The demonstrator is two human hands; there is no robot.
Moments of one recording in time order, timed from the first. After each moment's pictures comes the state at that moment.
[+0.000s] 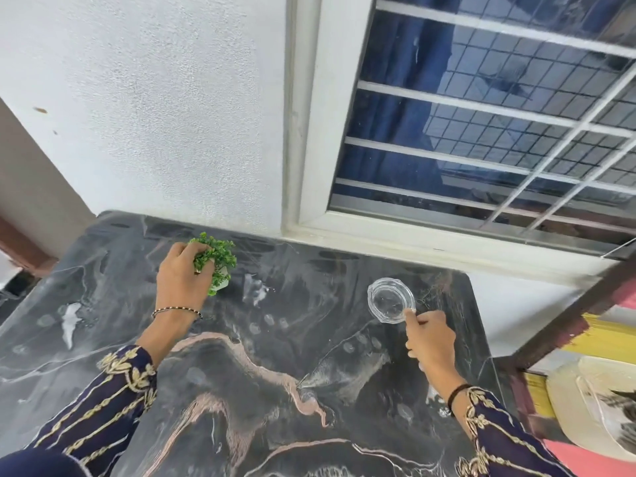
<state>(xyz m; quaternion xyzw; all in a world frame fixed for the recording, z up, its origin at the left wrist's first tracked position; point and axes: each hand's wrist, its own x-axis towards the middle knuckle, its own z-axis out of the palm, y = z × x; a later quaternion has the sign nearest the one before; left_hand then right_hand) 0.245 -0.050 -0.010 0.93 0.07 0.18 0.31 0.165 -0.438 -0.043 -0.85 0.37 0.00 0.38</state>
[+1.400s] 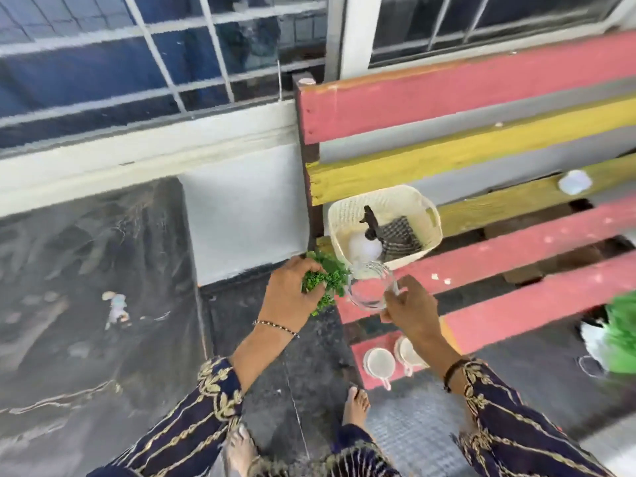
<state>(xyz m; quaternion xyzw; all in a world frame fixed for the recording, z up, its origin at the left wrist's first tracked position) -0.031 -0.713 -0.037 0.88 -0.27 -0.11 0.38 -0.152 -0.897 -0.081 -0.80 0.42 0.00 0.43</state>
